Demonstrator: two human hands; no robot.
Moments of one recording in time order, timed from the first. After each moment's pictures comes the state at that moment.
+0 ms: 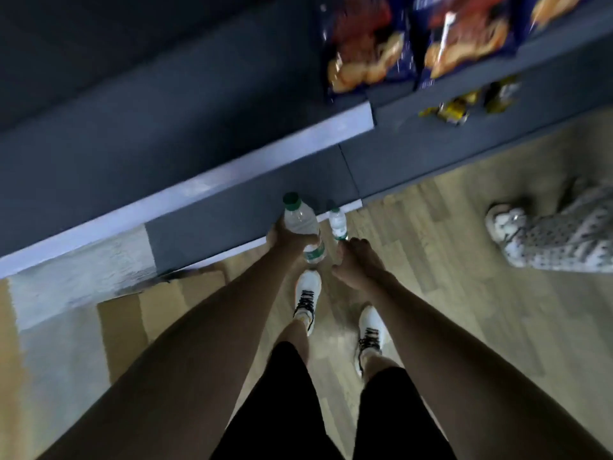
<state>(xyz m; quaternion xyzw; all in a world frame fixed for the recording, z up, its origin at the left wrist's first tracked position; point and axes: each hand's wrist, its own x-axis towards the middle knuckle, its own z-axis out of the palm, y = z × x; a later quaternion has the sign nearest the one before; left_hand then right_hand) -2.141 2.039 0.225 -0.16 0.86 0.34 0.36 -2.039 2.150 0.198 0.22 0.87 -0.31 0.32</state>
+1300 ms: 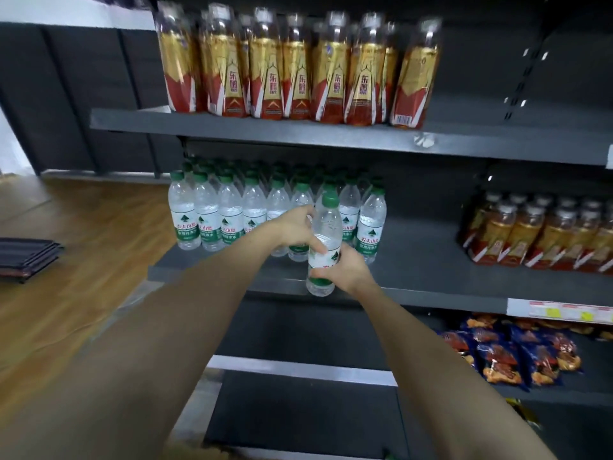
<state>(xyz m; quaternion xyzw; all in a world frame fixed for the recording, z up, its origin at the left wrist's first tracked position) -2.250 1.723 0.831 0.19 0.89 0.41 0.11 -2.213 1.880 0.739 0.05 0.89 -0.46 -0.06</state>
